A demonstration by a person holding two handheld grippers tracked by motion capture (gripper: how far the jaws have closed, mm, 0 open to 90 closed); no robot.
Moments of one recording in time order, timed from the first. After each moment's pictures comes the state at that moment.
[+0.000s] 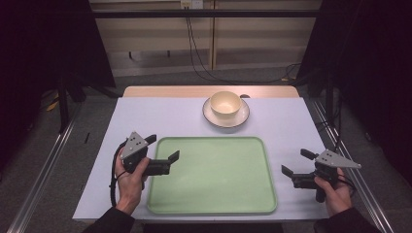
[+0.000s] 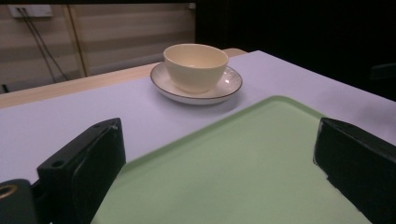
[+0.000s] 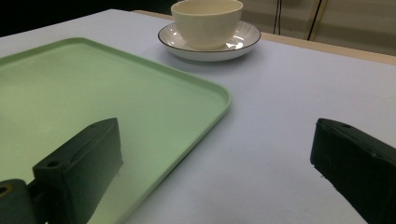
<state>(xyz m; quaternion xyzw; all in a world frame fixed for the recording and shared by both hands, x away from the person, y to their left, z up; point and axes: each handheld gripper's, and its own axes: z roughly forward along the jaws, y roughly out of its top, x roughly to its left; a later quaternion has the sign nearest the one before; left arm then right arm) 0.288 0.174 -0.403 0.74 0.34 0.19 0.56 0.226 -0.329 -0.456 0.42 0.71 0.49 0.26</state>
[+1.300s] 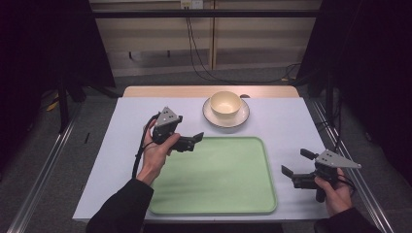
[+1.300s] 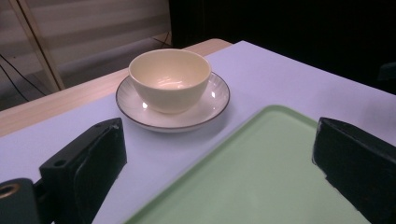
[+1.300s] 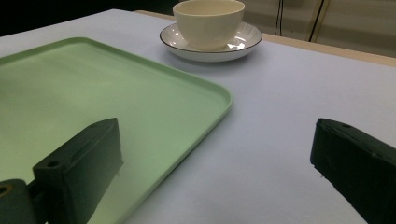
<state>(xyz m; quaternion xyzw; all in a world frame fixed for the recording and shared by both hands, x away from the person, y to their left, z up) 0.355 0.109 -0.389 0.78 0.29 0.16 0.53 0.226 -0.330 -0.456 0.42 0.72 0.49 0.26</state>
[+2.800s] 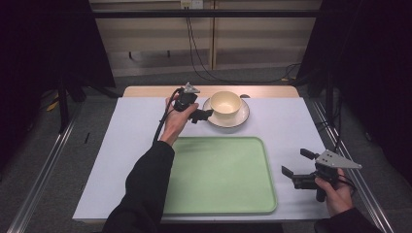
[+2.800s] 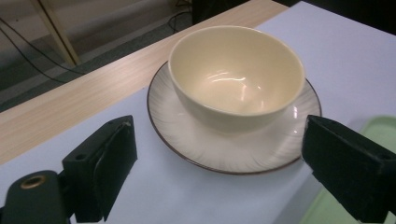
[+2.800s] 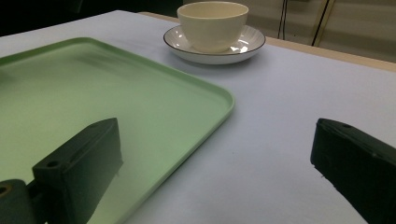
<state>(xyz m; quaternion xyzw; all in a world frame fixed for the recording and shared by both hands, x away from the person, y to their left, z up) 0.477 0.056 -0.415 0.82 0.33 0.15 0.44 0.226 -0.330 -0.456 0.41 0.72 0.50 0.26</state>
